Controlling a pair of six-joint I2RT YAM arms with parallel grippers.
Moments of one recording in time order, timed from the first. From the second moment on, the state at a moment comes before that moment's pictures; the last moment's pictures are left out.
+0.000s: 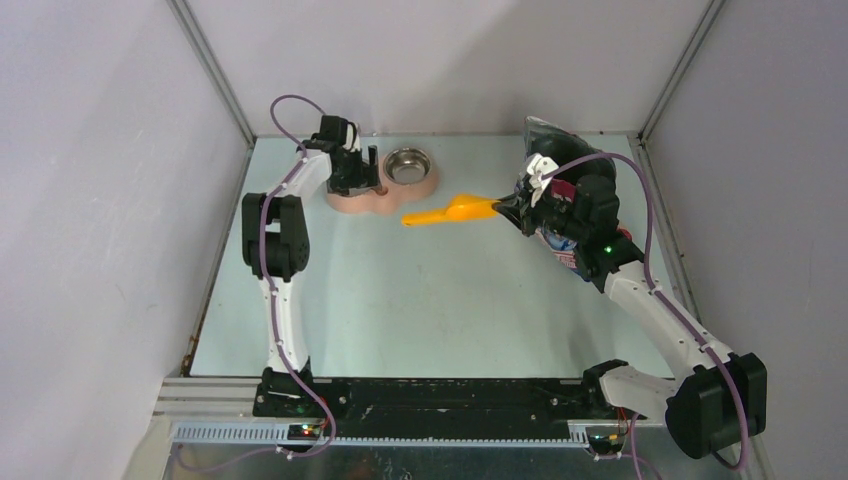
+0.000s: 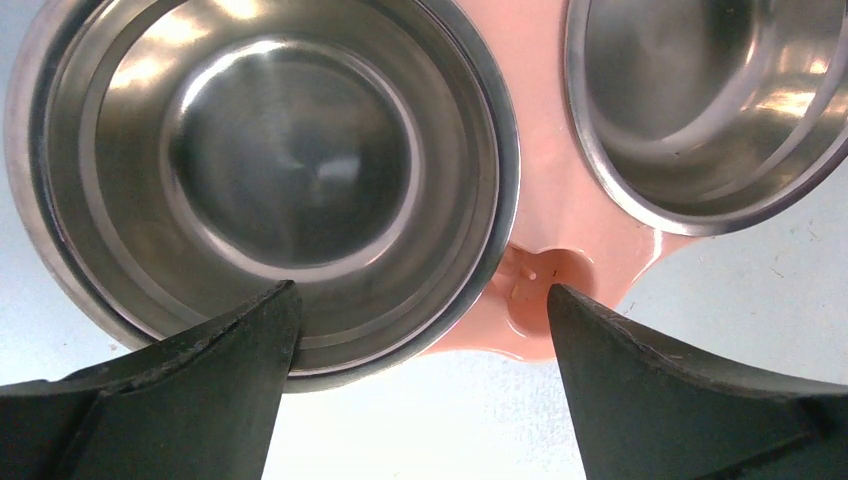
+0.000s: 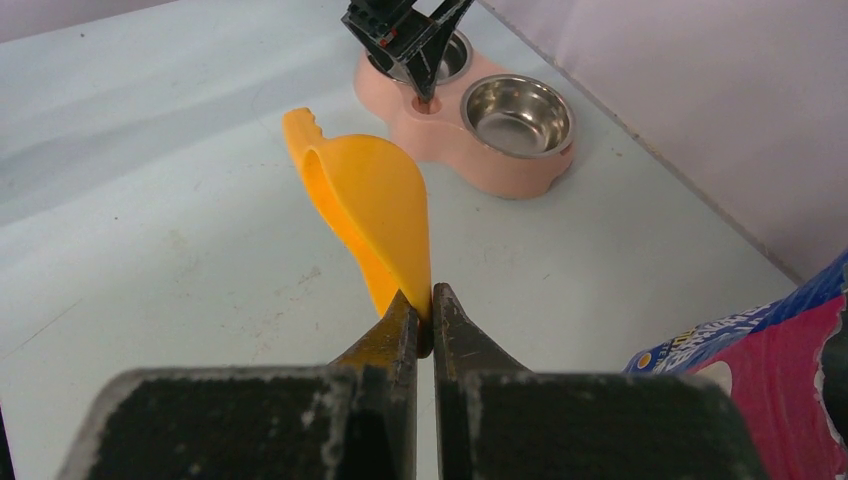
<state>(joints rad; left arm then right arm) -0.12 2.22 1.86 -0.63 0.15 -0.19 0.33 1.13 0.86 0.09 -0.62 -0.19</state>
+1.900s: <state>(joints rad) -0.19 2.12 1.80 -0.79 0.06 0.12 0.30 1.12 0.86 0.09 -0.65 -0.16</state>
